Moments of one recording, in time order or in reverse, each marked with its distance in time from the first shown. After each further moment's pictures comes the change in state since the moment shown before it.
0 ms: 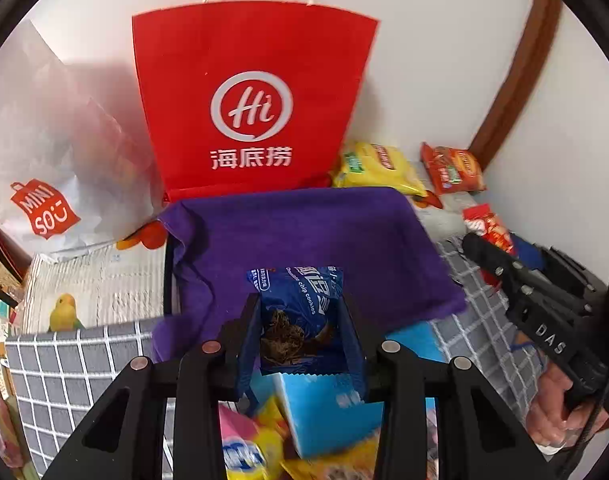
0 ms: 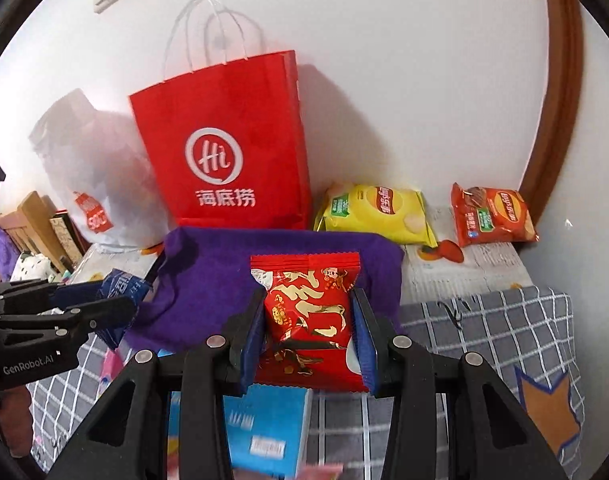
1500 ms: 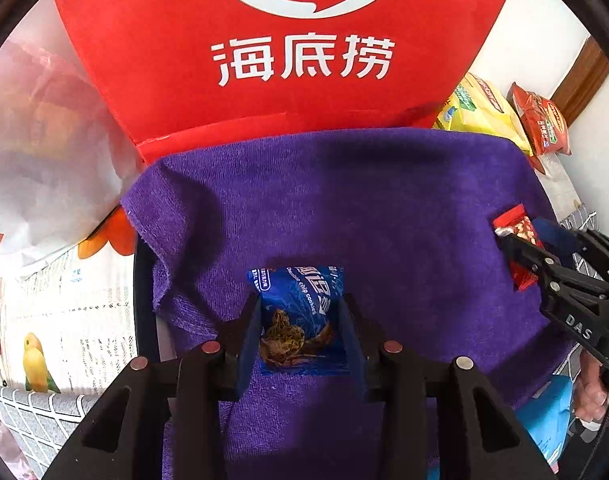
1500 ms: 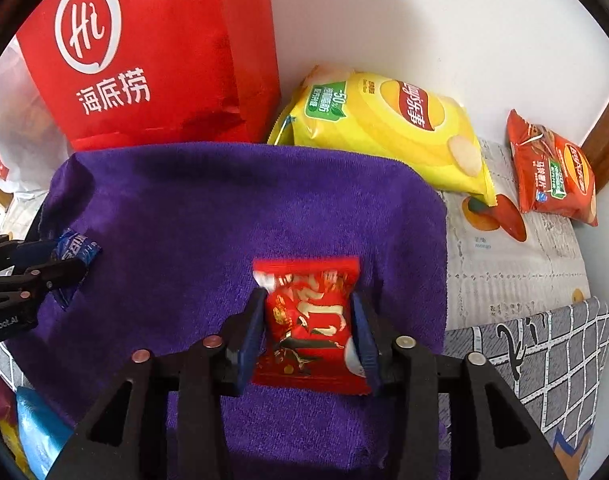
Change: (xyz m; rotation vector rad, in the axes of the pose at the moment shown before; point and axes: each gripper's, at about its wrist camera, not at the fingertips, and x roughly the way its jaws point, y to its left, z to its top) left arm 0.154 0.034 0.026 0.026 0.236 0.095; right arm 0.183 -0.023 -0.002 -0.070 0.324 -0.053
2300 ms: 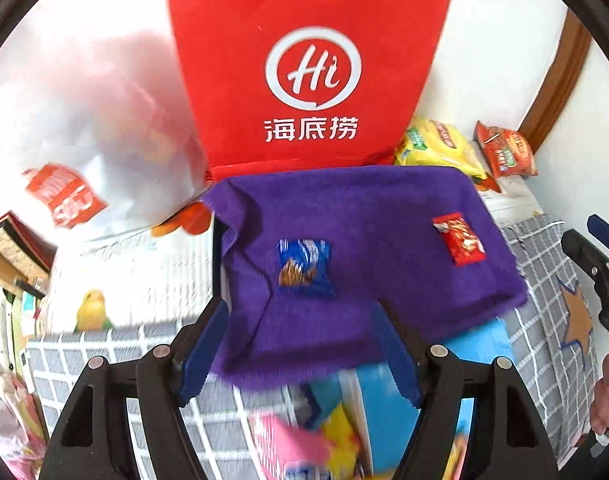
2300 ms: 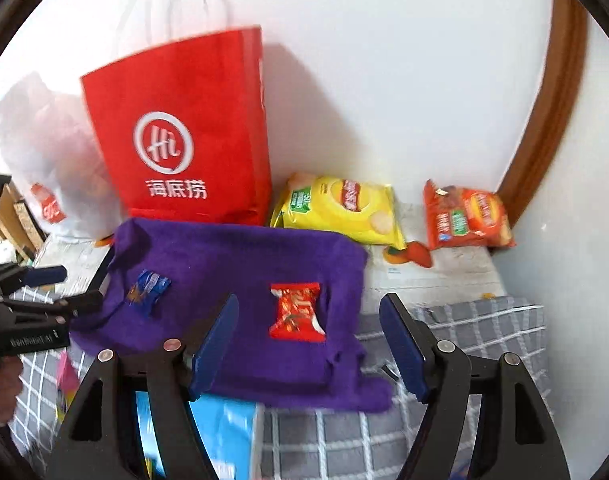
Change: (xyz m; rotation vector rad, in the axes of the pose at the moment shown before) left arm -0.123 0.008 -0.061 -0.036 -0.168 0.015; right arm -0.163 0.010 -0.040 0.038 -0.262 -0.096
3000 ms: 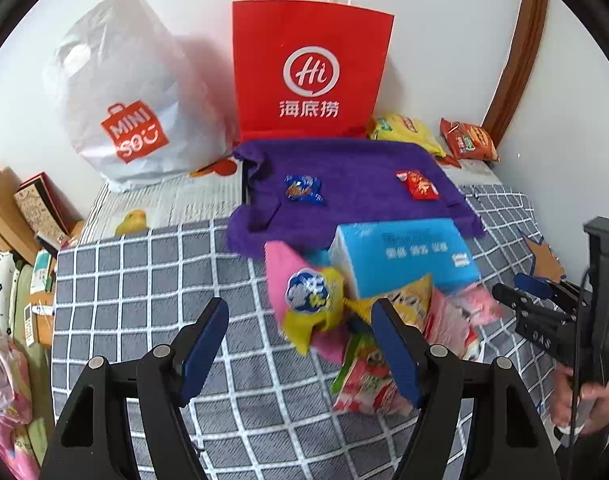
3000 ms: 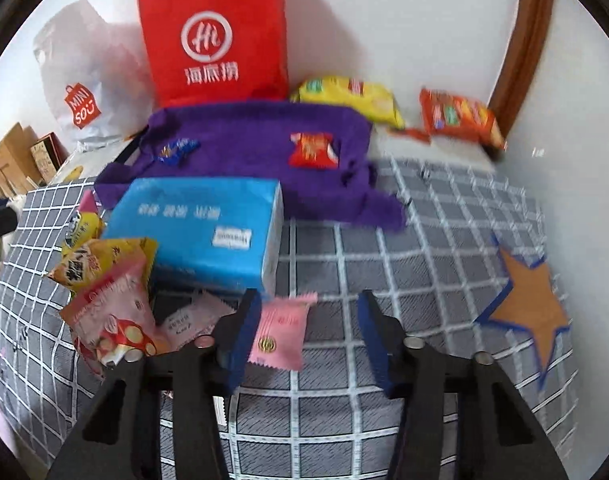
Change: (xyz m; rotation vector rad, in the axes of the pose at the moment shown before) left arm -0.090 0.009 -0.123 -0.022 -0.088 -0.006; right arm -0.035 0.005 -0.143 0.025 0.174 0.051
